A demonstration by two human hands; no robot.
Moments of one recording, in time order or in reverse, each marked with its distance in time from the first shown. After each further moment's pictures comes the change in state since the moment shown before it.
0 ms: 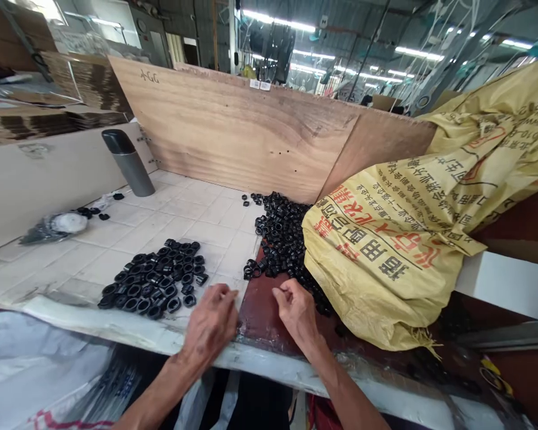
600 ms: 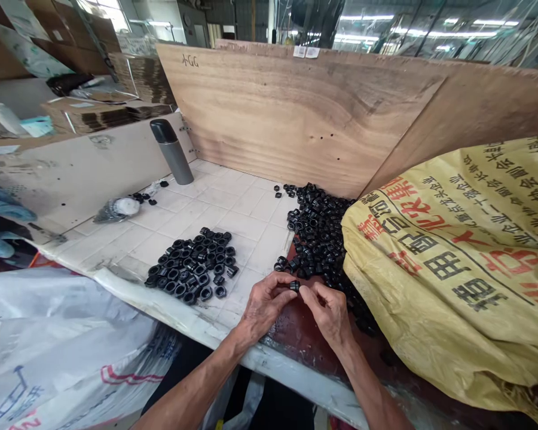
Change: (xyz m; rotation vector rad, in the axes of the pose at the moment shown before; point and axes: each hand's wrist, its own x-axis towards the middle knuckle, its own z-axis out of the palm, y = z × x) left_hand 0.037 0.029 0.036 -1.260 -0.061 -0.492; right_hand 0.024 -0.006 0.006 0.408 -0.198 0.007
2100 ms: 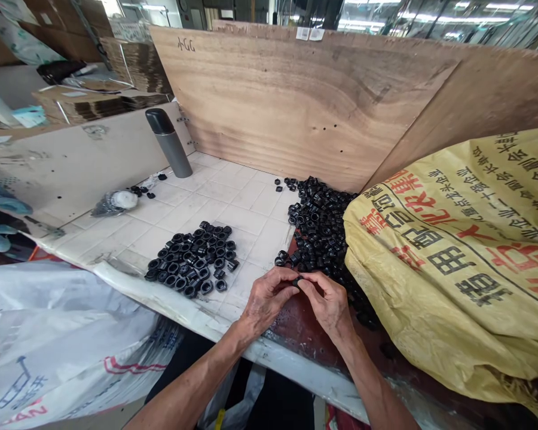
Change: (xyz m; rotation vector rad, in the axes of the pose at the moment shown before) left_hand -0.001 -0.006 -0.005 0.255 -0.018 0.208; right_hand 0.005 0.006 0.001 -0.108 0.023 -0.154
